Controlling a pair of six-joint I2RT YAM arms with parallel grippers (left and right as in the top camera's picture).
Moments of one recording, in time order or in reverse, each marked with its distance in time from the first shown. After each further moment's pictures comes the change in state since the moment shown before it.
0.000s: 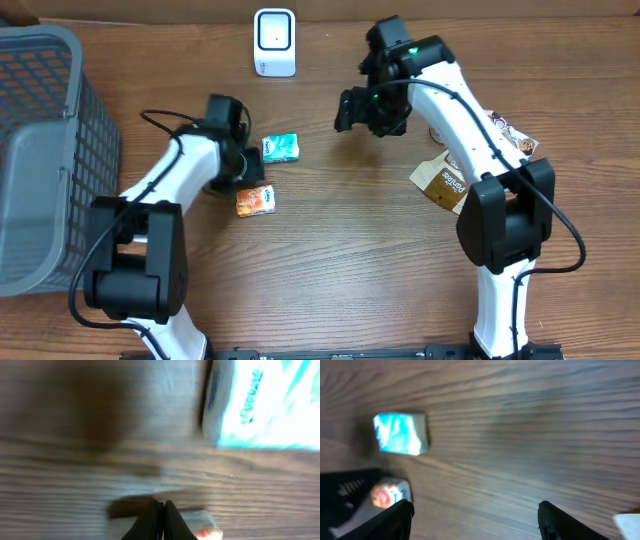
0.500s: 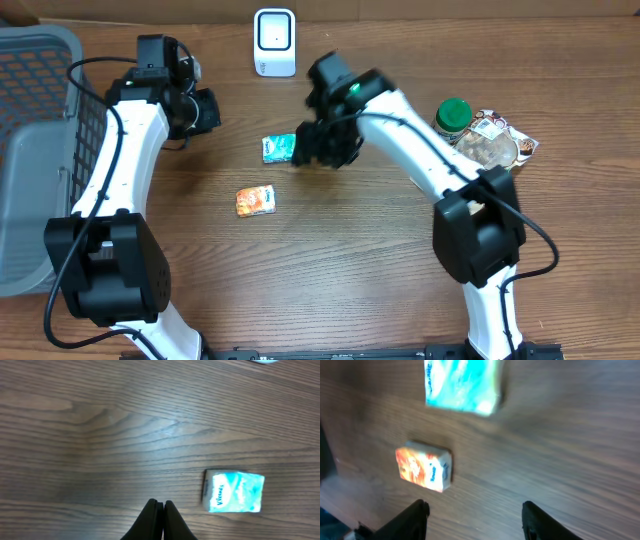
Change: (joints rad) left arm 0.164 -0.013 0.314 -0.107 -0.004 0.110; right arm 0.208 0.000 -0.145 0.158 -0.078 0.087
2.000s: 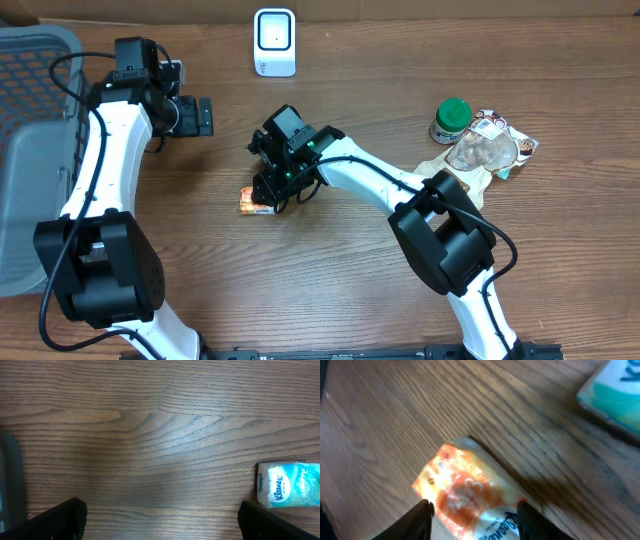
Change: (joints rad) left arm 0.061 0.000 0.000 -0.012 -0.084 0.230; right arm 0.150 0.055 -0.178 0.390 -0.074 -0.272
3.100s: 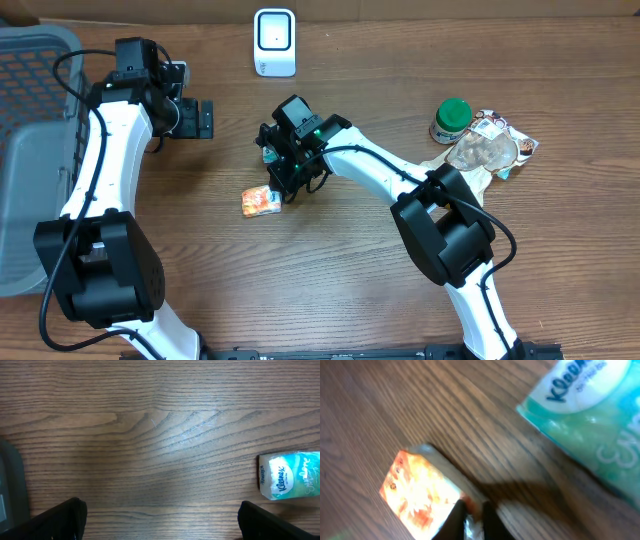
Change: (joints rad) left arm 0.000 0.000 0.000 -0.005 0.010 0.066; right arm -0.044 0.036 0.041 -0.044 0.031 -0.125
